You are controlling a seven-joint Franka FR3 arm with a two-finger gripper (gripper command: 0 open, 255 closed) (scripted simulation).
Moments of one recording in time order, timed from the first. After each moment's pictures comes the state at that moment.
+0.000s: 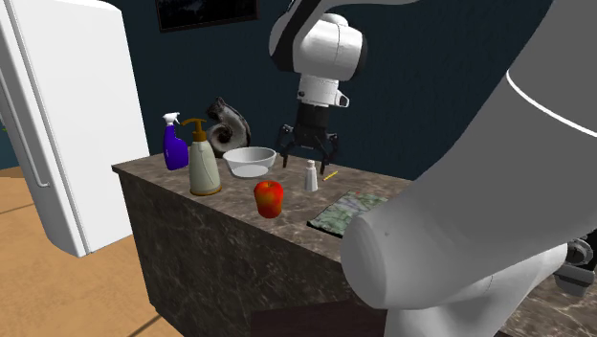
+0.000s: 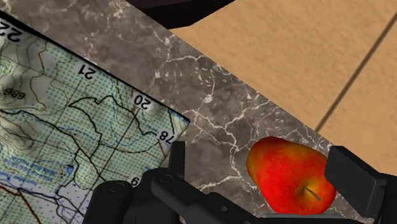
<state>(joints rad) 0.07 -0.46 0.08 -2.49 0.25 2.00 0.26</state>
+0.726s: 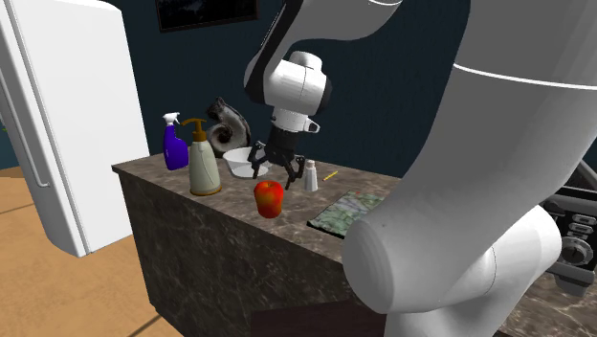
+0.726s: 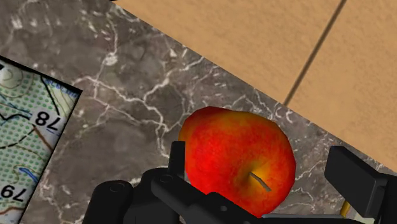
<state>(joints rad) 0.14 -0.18 0.14 -2.42 0.41 2.31 0.30</state>
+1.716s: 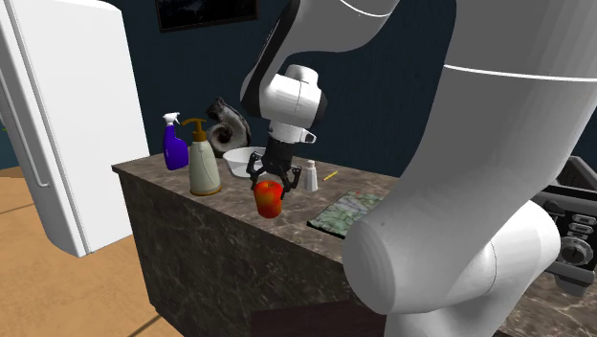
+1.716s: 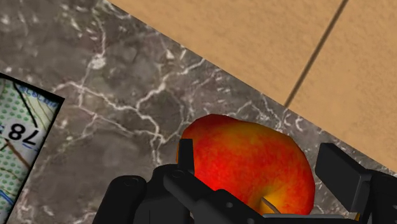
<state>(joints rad) 0.15 -0.12 0.16 -2.44 0.43 2.40 0.29</state>
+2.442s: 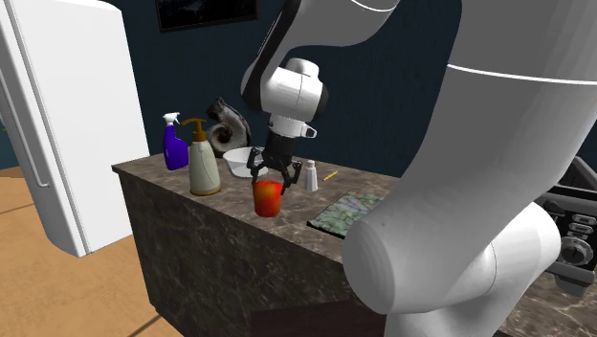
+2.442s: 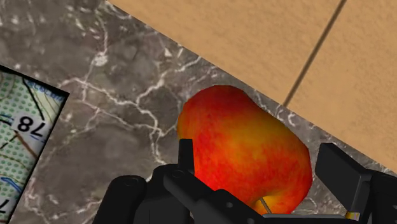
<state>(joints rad) 0.15 -0.15 0.15 -2.43 0.42 2.36 0.30</state>
